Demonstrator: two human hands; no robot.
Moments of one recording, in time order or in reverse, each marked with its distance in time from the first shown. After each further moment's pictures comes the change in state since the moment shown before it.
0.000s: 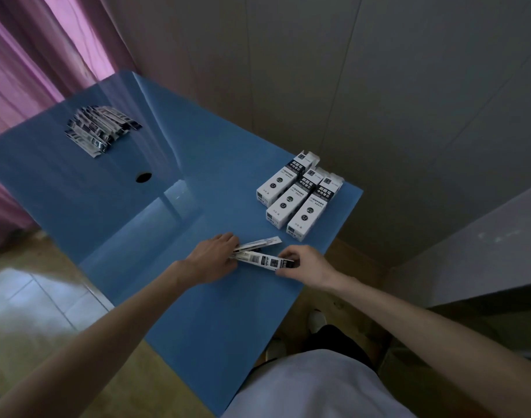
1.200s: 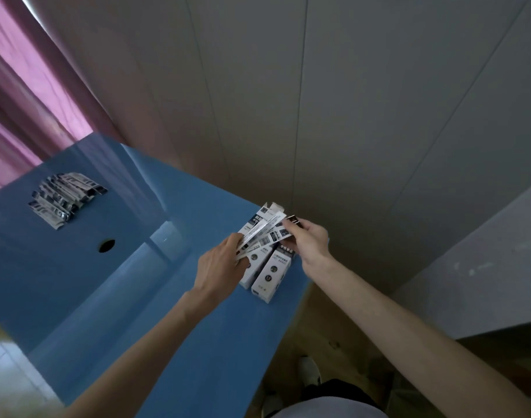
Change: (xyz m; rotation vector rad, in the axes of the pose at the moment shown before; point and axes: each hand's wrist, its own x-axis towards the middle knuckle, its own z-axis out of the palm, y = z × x) left_hand 0.099 0.089 -0.084 -0.205 0.459 -0.155; right_hand 0.050 -0.044 -0.147 1.157 0.552 0.200
